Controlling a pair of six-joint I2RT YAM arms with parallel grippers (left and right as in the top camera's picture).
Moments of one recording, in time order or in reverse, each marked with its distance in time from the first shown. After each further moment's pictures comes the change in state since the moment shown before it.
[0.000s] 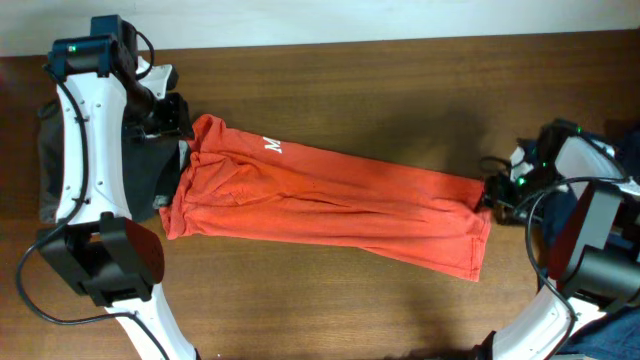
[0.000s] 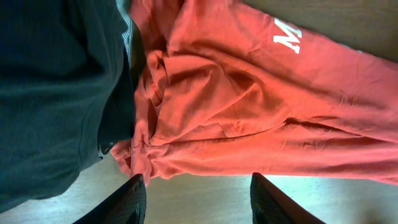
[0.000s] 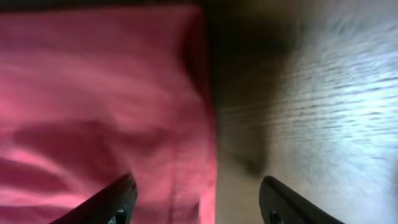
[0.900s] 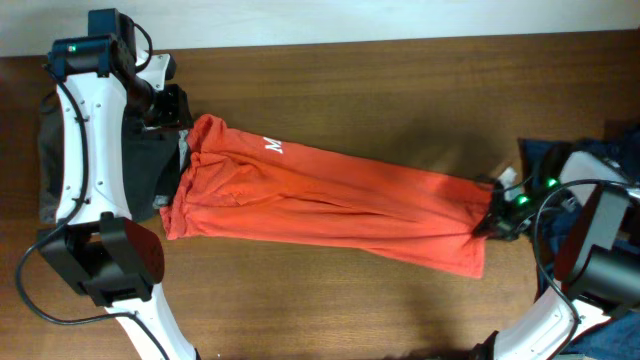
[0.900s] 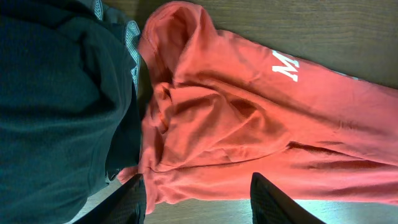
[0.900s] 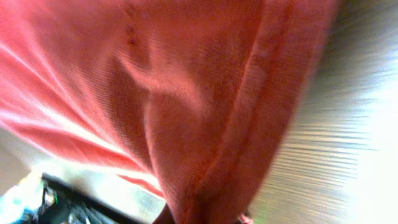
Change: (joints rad) left arm 0.000 0.000 0.000 0.089 0.000 0.000; right arm -0.070 -0.008 -0.031 -0.140 -0.174 -0.153
